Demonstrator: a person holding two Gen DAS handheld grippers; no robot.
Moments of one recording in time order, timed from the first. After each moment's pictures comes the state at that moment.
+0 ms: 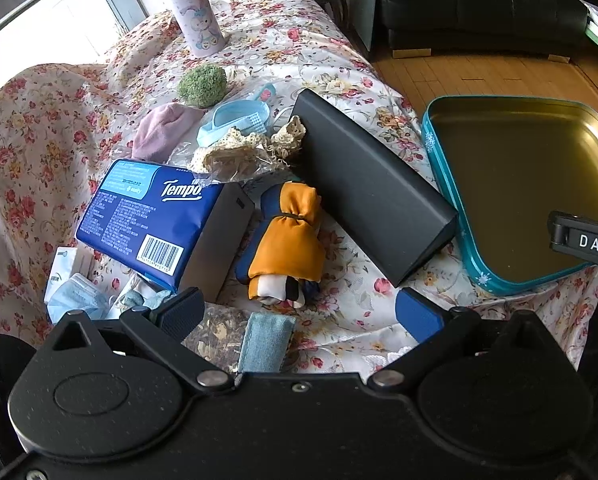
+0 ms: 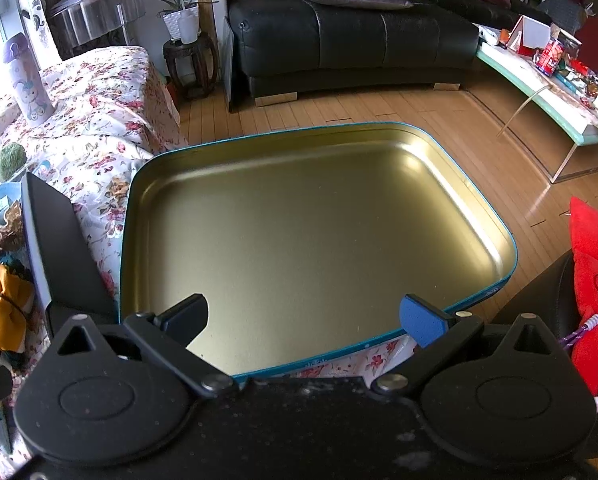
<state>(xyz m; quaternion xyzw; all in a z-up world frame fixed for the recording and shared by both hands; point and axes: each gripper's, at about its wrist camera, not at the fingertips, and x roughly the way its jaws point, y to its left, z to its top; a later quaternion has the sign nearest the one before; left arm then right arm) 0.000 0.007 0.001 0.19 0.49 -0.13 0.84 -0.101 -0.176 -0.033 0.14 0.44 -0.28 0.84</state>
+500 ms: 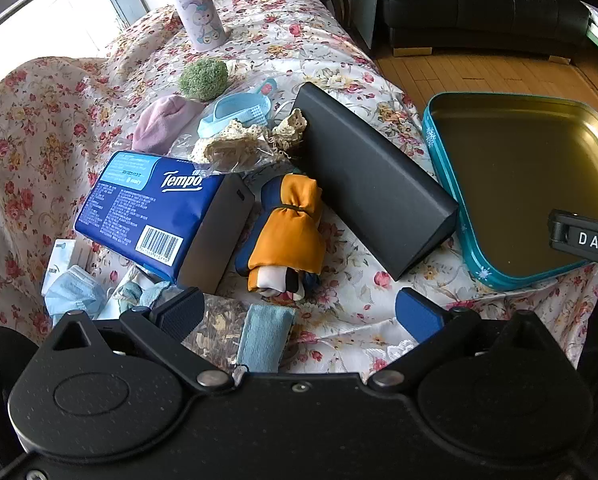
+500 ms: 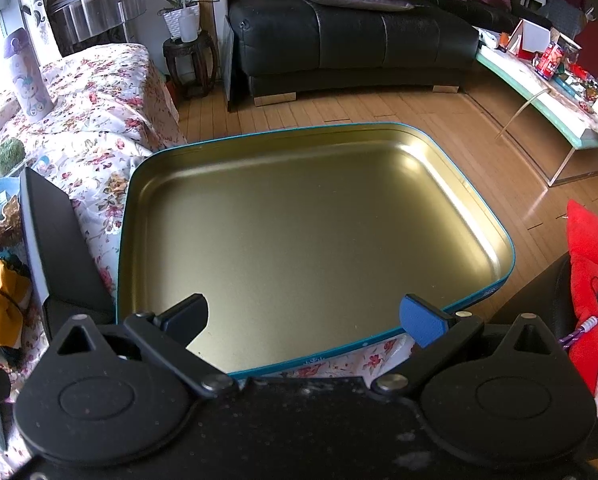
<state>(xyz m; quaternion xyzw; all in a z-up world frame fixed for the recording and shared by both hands) -0.003 0.009 0.001 0.19 0.49 -0.12 0.84 -0.101 -0.173 -0.033 0.14 0.45 -0.28 0.84</state>
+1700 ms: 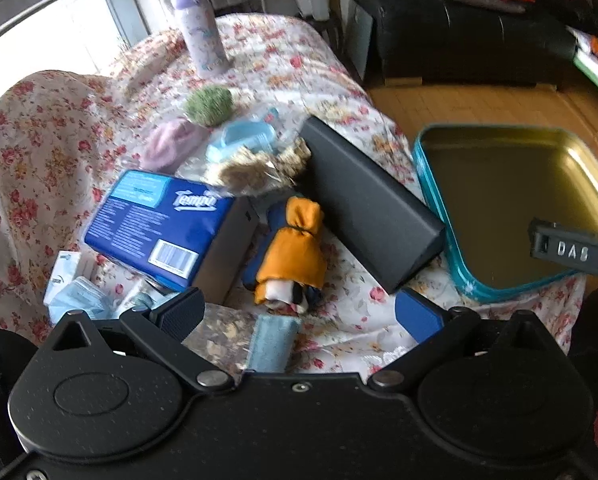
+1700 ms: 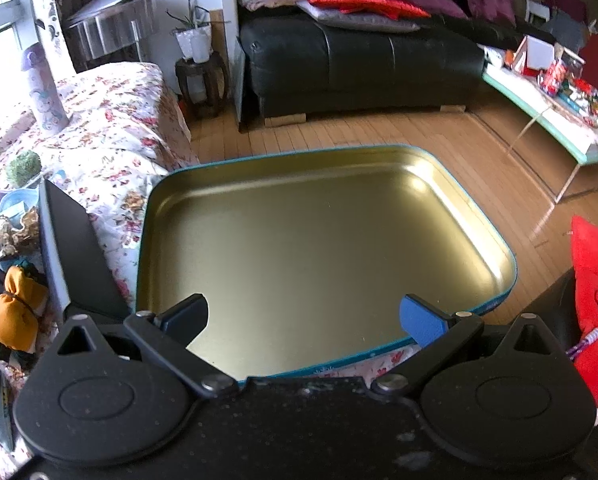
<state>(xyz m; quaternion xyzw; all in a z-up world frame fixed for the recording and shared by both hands) -0.012 0.027 0.021 0.15 0.45 -0.14 0.87 -0.109 -0.165 -0.024 0.13 0.41 -0.27 0.86</state>
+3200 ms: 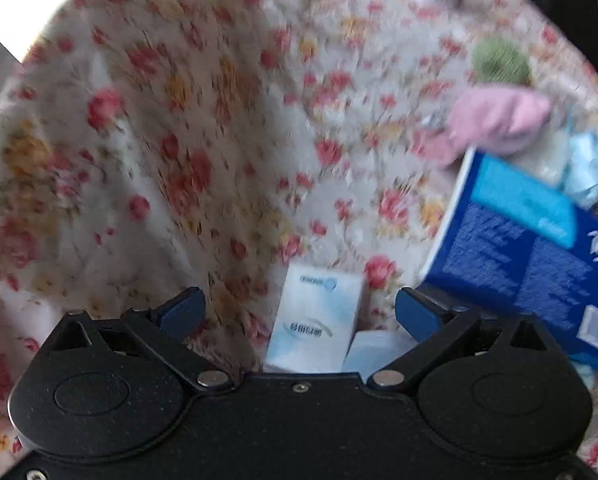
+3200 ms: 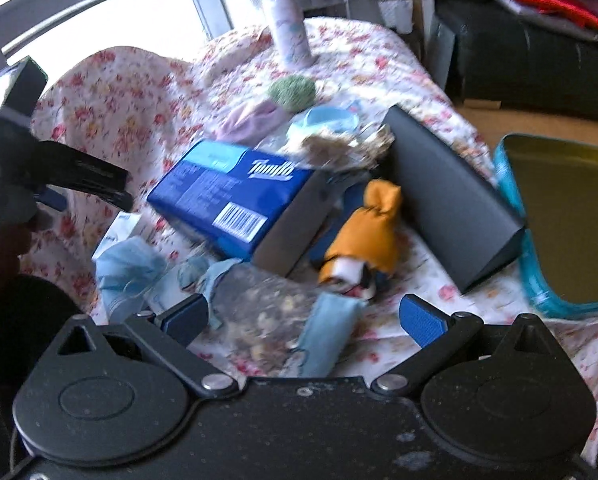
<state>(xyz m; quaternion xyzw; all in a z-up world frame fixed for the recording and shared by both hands) 0.172 0.229 -0.007 0.16 0.56 -0.02 0.81 -0.066 0.036 -0.004 0.15 0.44 -0.03 0.88</state>
